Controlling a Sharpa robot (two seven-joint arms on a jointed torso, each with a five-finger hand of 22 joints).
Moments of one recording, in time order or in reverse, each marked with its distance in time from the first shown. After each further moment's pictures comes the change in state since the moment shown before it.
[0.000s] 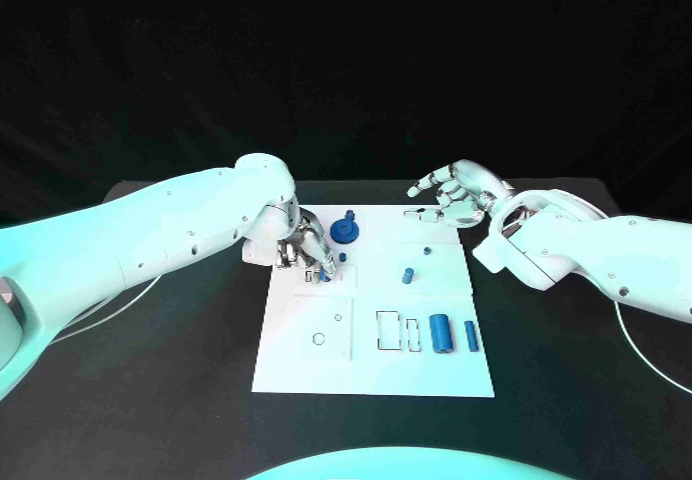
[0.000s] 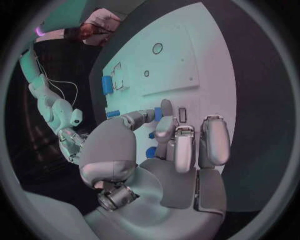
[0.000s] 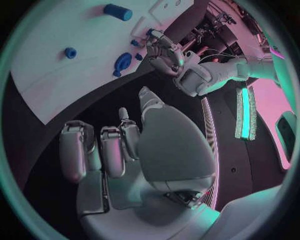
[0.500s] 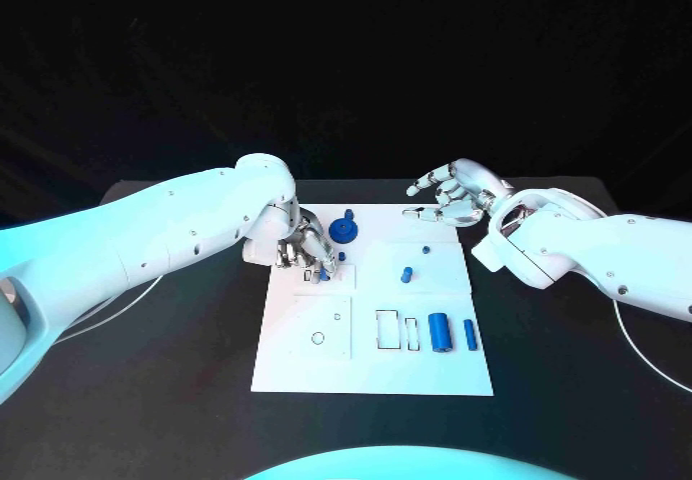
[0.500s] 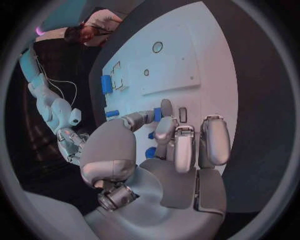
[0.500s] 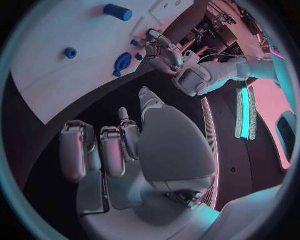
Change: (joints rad) left arm -0.004 0.012 0.000 -0.017 0.000 0.002 -0.001; left_hand -0.033 0.033 -0.011 -0.011 -0.010 0.004 -0.003 0.000 -0.005 0.007 0.000 0.013 0.026 0.000 0.000 0.000 0.000 0.000 0.000 0.000 0.000 -0.008; right arm 0.000 -0.001 0.000 0.001 0.000 0.000 0.000; right_hand 0.000 0.000 0.000 0.000 0.000 0.000 0.000 0.000 0.000 0.000 0.000 0.000 0.000 0.000 0.000 0.000 0.000 0.000 0.000 0.000 0.000 0.000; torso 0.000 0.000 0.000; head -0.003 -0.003
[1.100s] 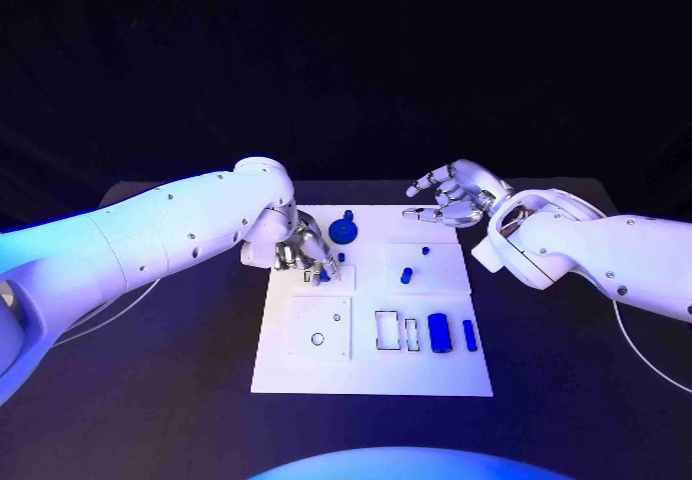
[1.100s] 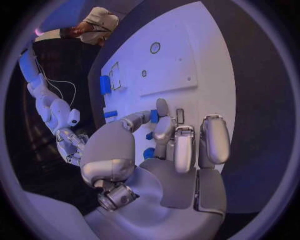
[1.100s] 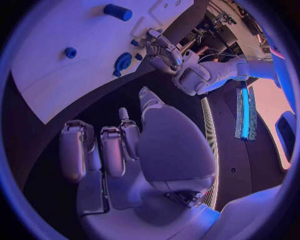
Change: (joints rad) left arm -0.005 -0.006 -0.003 0.002 -0.008 -0.003 0.001; left_hand -0.041 -0.064 -0.162 0.007 -0.029 0.014 -0.013 -0.015 -0.014 0.000 0.000 0.000 -0.001 0.000 0.000 0.000 0.000 0.000 -0.004 -0.004 -0.012 -0.011; right arm 0.000 -0.001 0.000 0.000 0.000 0.000 0.001; right_hand 0.000 0.000 0.000 0.000 0.000 0.000 0.000 0.000 -0.001 0.000 0.000 0.000 0.000 0.000 0.000 0.000 0.000 0.000 0.000 0.000 -0.007 0.000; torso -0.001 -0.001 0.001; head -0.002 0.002
